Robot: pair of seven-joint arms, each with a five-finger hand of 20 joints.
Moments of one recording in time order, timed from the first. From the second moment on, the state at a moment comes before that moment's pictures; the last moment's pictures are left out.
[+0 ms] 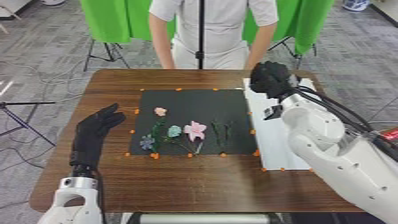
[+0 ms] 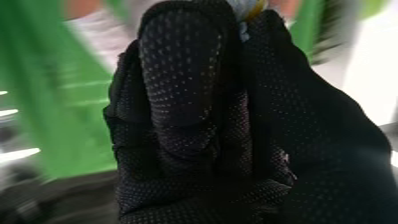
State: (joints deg) left arm 118.4 -73.7 -95.4 -113.4 64.0 2.4 16.4; right arm -66.2 -44.2 49.3 -104.0 -130.5 2.5 20.8
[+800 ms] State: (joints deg) left arm 117.5 -72.9 -95.6 -113.1 64.0 1.1 15.5; right arm -60.2 -47.9 34.7 -100.8 -131.2 -7.6 19.3
